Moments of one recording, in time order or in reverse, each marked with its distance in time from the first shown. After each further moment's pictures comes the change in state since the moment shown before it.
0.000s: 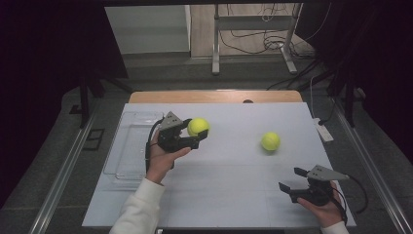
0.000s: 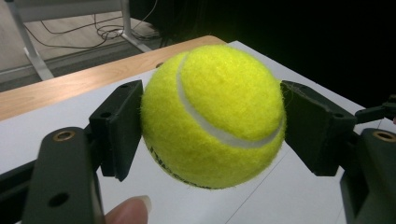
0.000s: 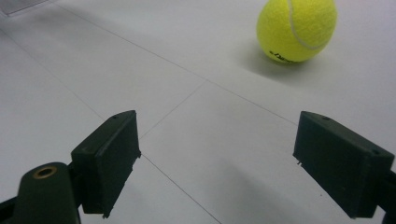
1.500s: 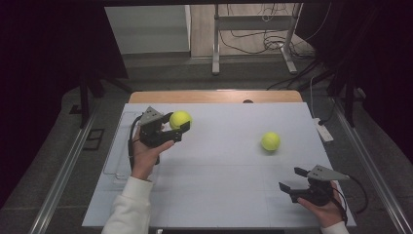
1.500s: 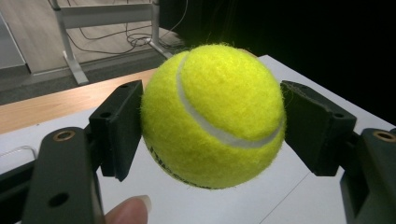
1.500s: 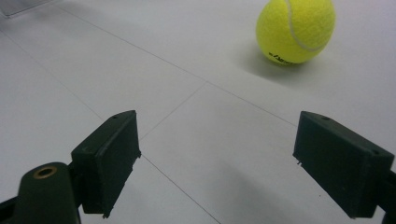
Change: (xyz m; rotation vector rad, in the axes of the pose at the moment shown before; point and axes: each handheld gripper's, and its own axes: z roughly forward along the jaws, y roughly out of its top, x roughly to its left) left arm 0.032 0.003 -0.032 -0.046 0.098 -0.050; right arm 0.000 0.001 -0.001 -0.005 -0.001 -0.001
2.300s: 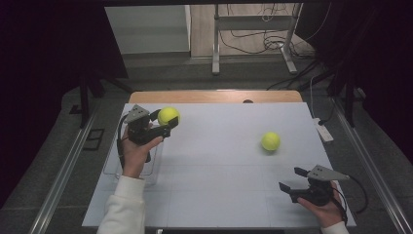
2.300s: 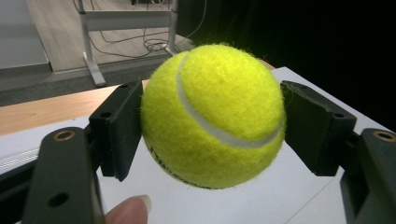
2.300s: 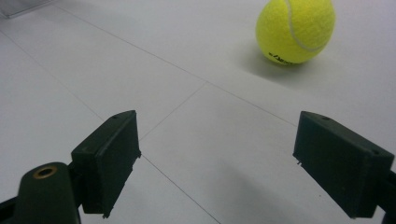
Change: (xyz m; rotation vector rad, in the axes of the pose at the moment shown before) left arm 0.024 0.000 -0.017 -0.033 0.060 -0.048; right arm 0.000 0.000 0.000 0.000 -0.001 0.002
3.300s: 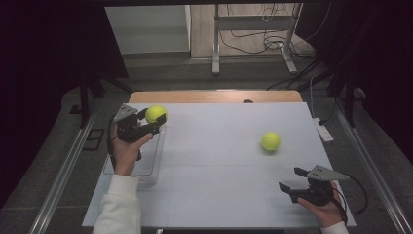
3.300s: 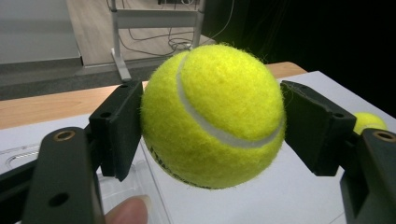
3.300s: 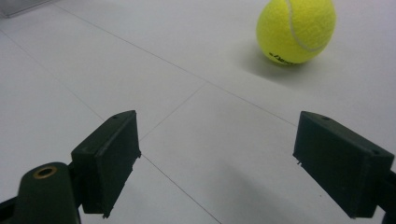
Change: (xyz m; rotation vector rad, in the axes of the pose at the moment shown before) left arm 0.029 -0.005 -0.007 0.002 0.092 -0.034; right arm 0.001 0.000 0.000 0.002 -0.002 -0.006
